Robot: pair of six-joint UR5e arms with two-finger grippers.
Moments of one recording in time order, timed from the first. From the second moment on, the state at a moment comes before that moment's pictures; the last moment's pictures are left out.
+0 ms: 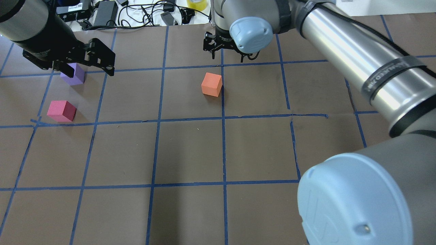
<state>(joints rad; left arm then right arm) -1.49 -1.50 -1.62 -1.49 1.53 0.06 1.71 -1.13 1.23 -1.77 -1.57 0.14</state>
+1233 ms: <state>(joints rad) -1.79 -2.08 -1.57 -0.81 1.50 0.03 1.53 -1.45 1.50 -1.72 -1.58 -0.07</state>
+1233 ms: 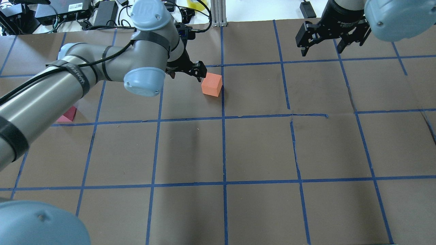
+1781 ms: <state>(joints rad) -1.80 -2.19 -1.56 -0.68 1.45 -0.01 1.57 -1.53 1.56 -1.67 -1.57 -0.06</state>
